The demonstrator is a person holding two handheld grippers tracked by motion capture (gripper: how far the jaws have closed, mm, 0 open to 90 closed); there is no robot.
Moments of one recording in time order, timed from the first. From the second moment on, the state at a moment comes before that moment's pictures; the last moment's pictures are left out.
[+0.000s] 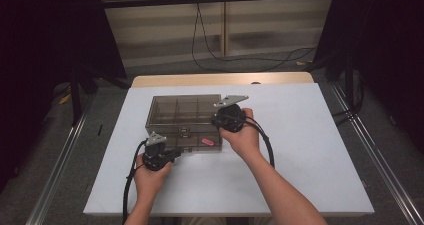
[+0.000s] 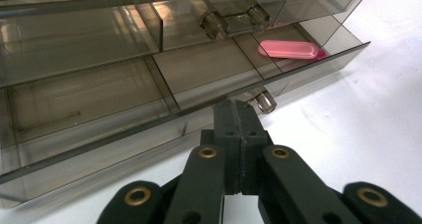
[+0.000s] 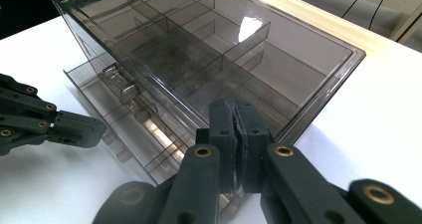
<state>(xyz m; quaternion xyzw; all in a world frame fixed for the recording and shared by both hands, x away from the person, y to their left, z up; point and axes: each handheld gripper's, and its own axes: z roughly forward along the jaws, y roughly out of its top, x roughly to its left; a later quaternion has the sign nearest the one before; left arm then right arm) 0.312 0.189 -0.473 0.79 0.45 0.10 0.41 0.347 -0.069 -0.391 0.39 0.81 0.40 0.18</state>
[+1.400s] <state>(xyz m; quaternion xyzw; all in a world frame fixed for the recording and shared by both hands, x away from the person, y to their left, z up) 0.315 0.184 -0.473 0.78 0.46 0.12 0.41 0.346 -0.069 -0.392 0.39 0.80 0.40 0.19</state>
